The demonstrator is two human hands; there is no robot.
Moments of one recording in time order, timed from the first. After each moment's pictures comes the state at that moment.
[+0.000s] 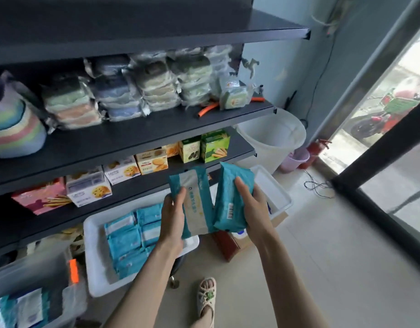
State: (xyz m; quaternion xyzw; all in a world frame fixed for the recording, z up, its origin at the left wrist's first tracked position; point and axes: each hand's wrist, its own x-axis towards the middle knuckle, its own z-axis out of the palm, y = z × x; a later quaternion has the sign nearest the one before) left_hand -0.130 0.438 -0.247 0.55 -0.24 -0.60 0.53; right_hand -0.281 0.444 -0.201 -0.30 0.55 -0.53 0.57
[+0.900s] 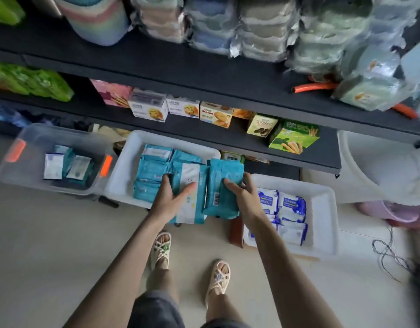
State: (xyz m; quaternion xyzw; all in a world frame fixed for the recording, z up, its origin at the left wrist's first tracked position) left_hand -0.138 0.395 -0.331 0.76 -0.20 -0.43 0.45; right_hand -0.286 0.288 -0.314 -0.40 0.51 -0.19 0.74
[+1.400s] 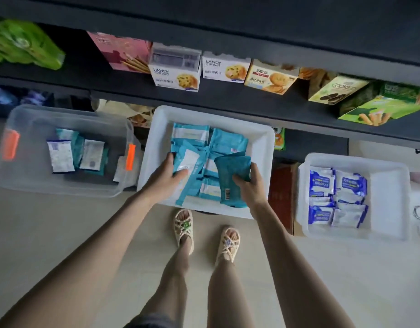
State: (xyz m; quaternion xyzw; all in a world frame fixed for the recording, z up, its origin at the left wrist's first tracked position) left_hand 0.085 0.399 -0.469 0.78 -0.31 -0.49 0.25; right_hand -0.104 0.307 -0.473 -0.48 0.63 -0.10 0.60
